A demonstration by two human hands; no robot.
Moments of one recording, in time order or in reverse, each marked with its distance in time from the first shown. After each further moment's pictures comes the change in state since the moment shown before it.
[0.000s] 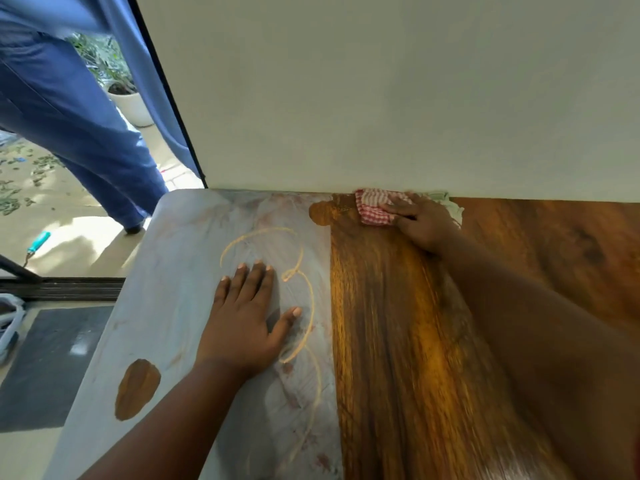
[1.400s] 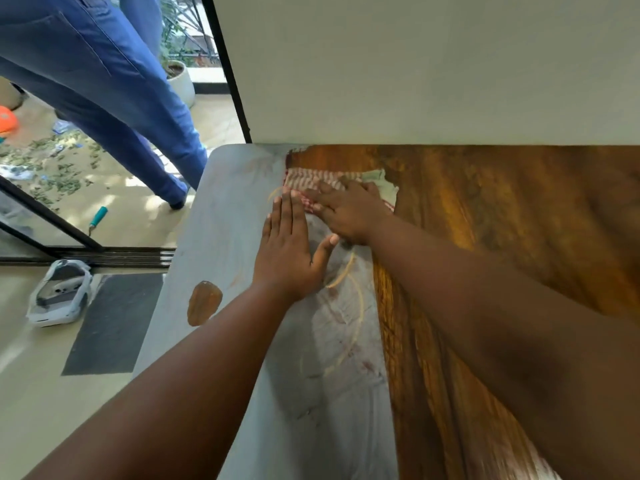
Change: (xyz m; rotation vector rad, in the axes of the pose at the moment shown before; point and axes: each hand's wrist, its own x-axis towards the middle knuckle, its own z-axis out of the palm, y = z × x) left_hand -0.006 0.002 0.003 -0.069 0.144 -0.011; right_hand -0.057 -0.188 0.061 -0.237 -0.070 -0.348
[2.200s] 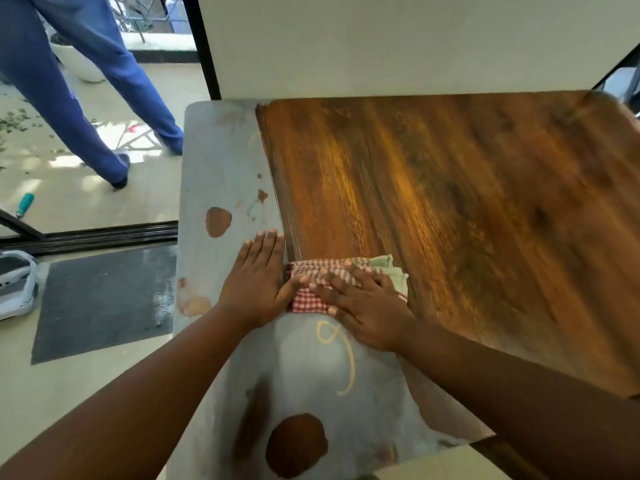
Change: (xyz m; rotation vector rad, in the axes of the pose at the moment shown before) left_hand -0.189 -0.040 -0.053 0.094 -0.309 0.297; right_hand -0.312 -0.156 0.030 0.143 -0.162 0.082
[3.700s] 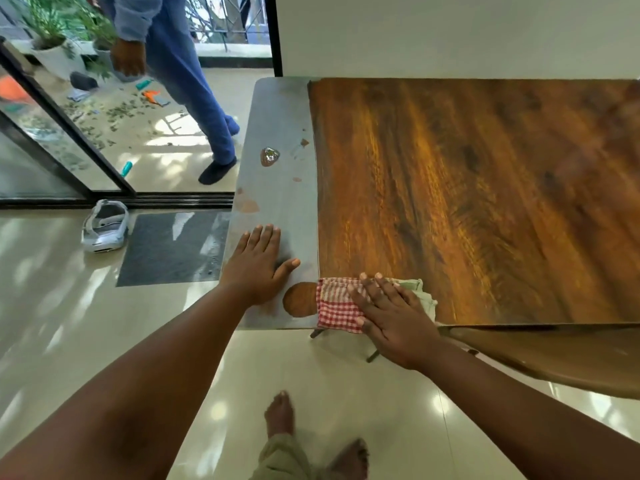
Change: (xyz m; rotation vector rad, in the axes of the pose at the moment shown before) left_hand -0.171 0.031 0.017 0.130 -0.022 -0.255; right_hand -0.170 -0.061 0.073 -0.023 0.077 -0.006
